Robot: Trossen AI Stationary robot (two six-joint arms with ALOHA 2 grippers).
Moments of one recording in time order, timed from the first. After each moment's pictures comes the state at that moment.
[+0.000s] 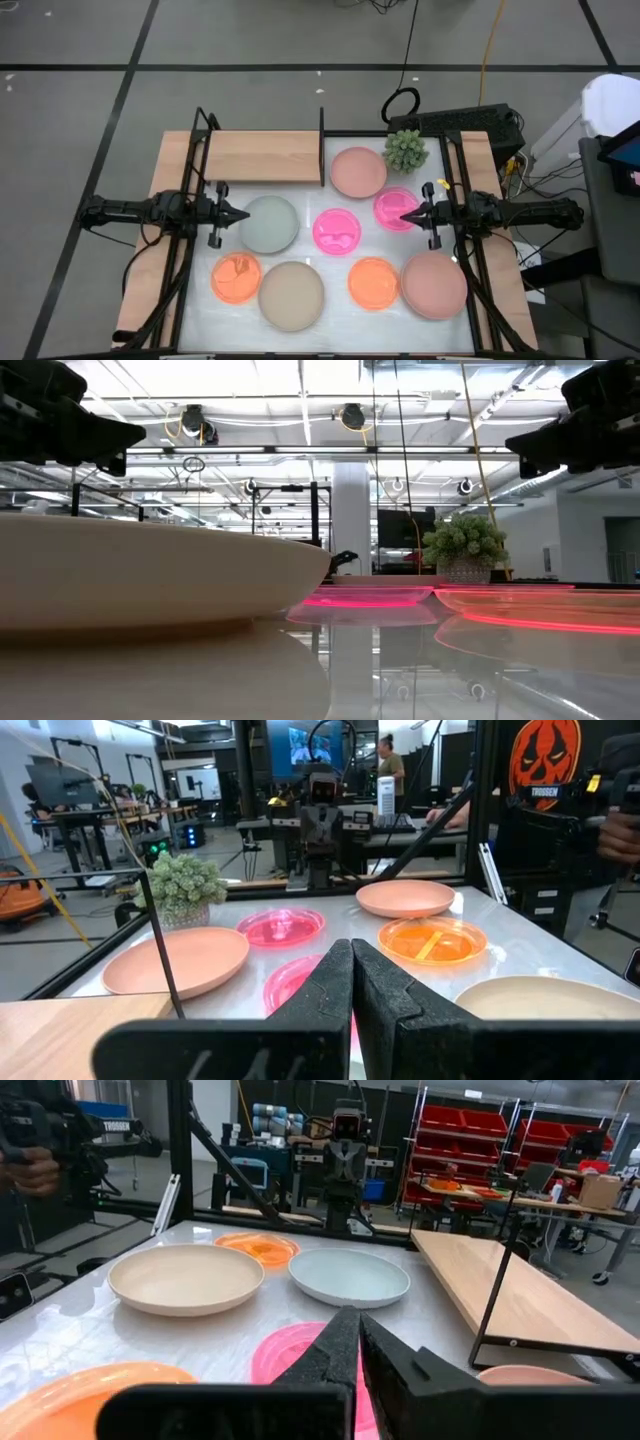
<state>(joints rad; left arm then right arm) -0.07 0.01 0.01 0.05 -0.01 0.07 0.05 0.08 0.02 0.03 0.00 -0.10</state>
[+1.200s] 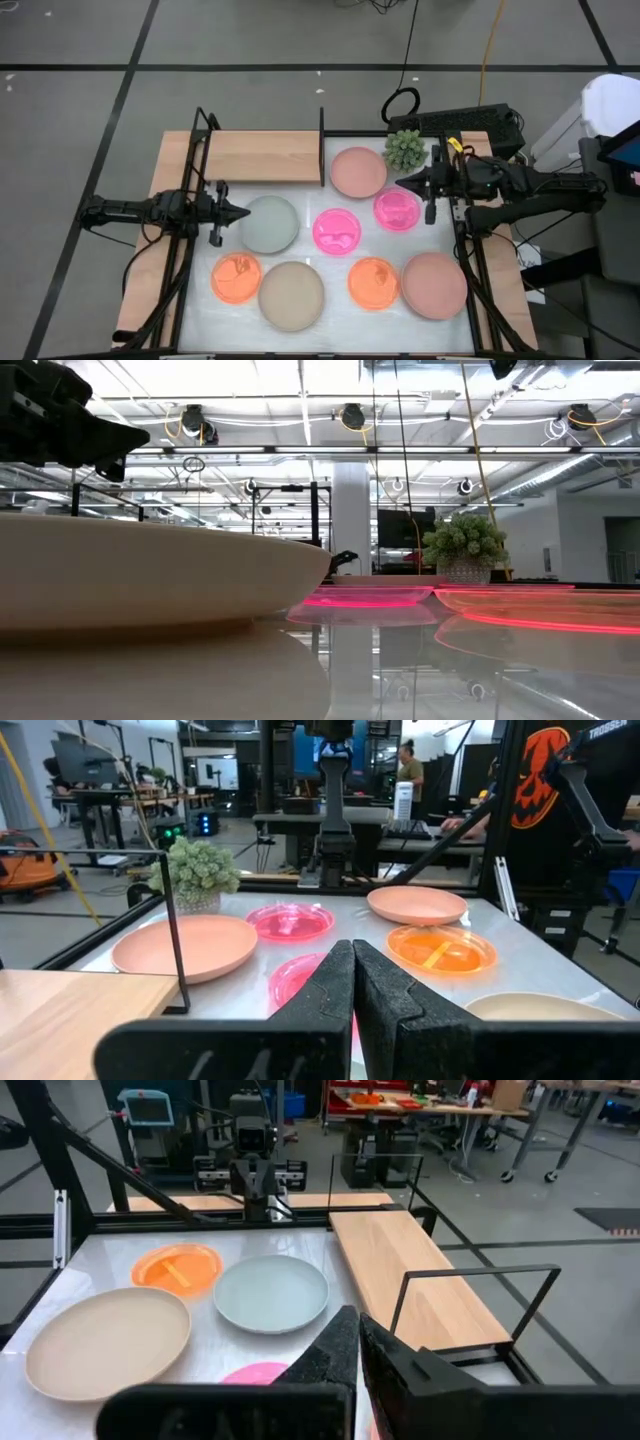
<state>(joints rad) -0.07 0.01 0.01 0.05 -0.05 -0.01 0.05 0.71 0.86 -0.43 0.24 0.02</state>
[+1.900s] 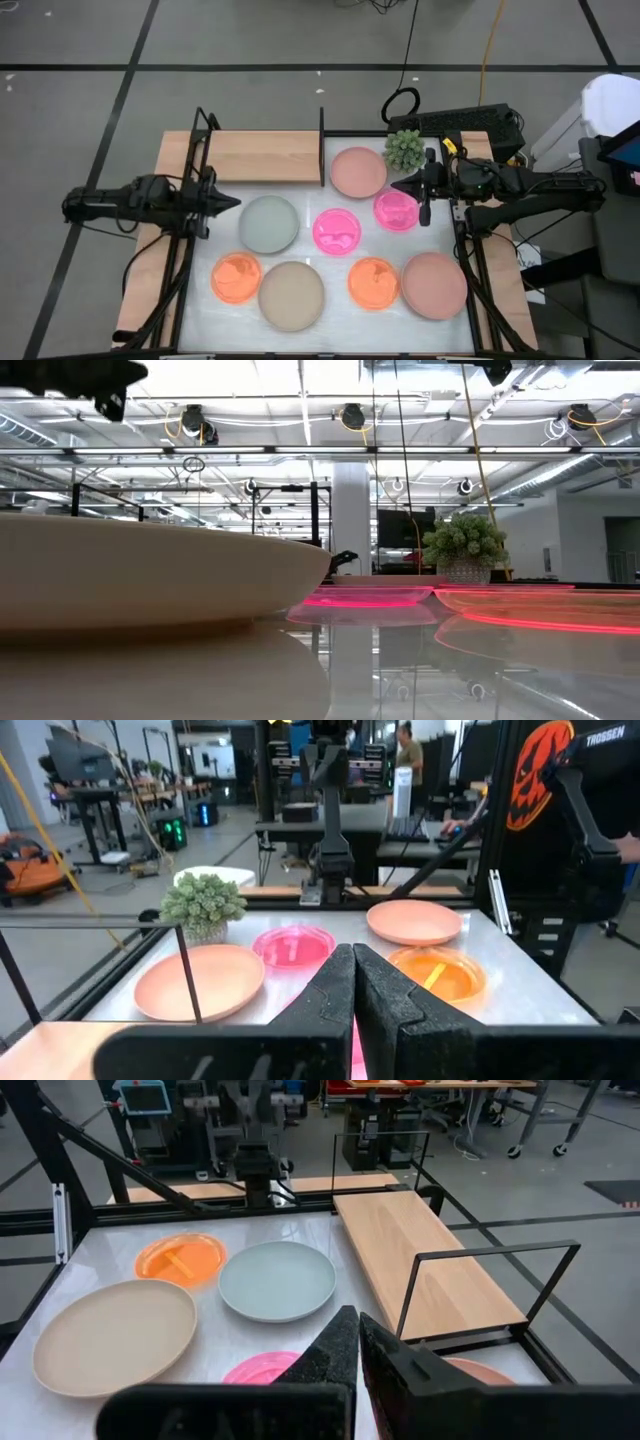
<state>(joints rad) -0.07 0.24 0.41 -0.20 -0.05 0.02 0.05 0.75 0.86 -0.44 0.23 0.07</state>
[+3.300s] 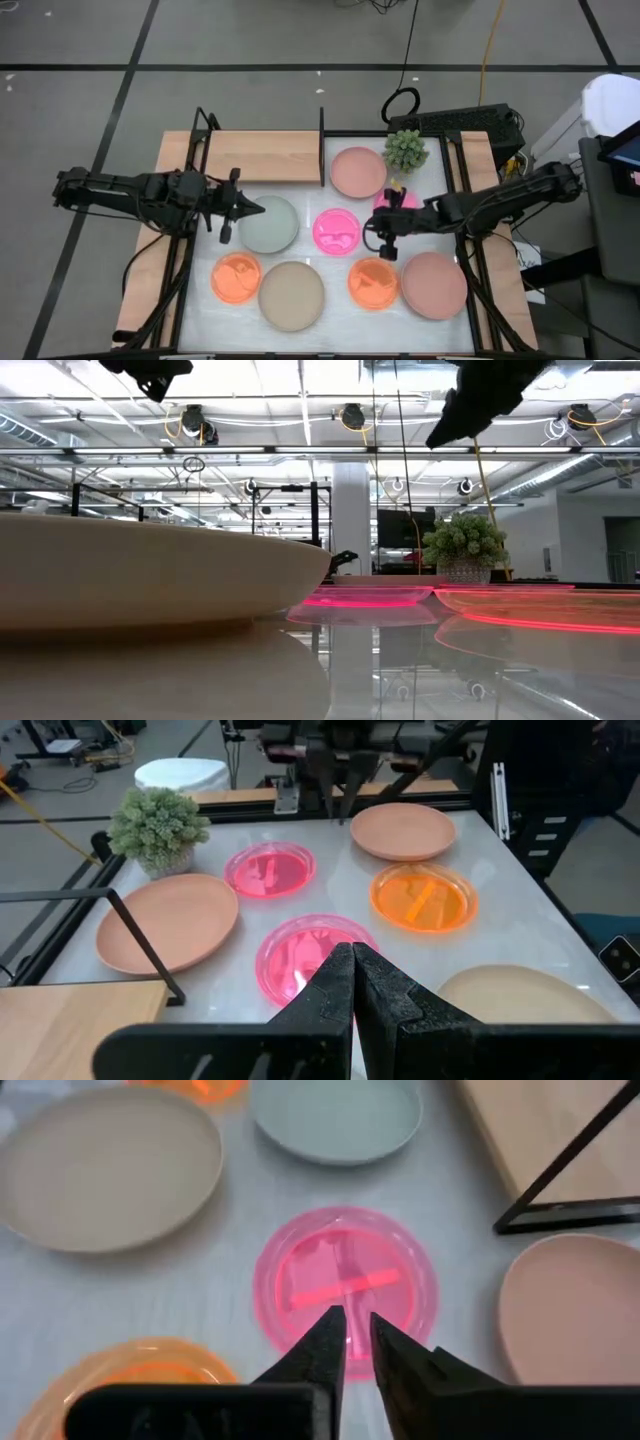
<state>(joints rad) -0.11 0.75 0.73 -0.34 -0.05 0.02 0.24 1.21 0.86 -0.45 0.28 0.24</state>
